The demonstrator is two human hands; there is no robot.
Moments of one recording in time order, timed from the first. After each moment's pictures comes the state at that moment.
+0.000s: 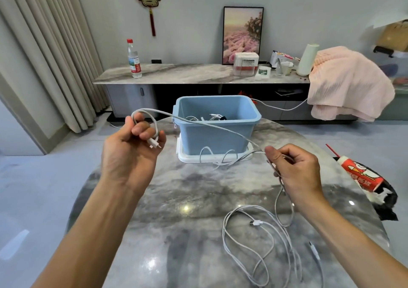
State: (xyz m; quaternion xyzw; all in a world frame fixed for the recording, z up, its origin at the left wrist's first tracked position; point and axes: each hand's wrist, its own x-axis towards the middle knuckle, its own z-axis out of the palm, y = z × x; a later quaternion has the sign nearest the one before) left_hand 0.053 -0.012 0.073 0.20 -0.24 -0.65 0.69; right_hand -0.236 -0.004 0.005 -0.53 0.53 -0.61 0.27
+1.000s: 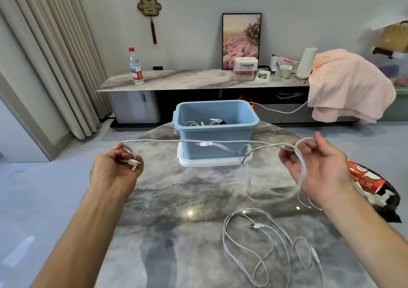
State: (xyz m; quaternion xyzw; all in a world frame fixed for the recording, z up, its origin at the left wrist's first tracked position) left_hand 0.103 -0.038 0.037 0.36 -0.04 -0.61 0.71; right_hand -0.272 -0.006 0.044 -0.18 0.29 -0.70 0.63
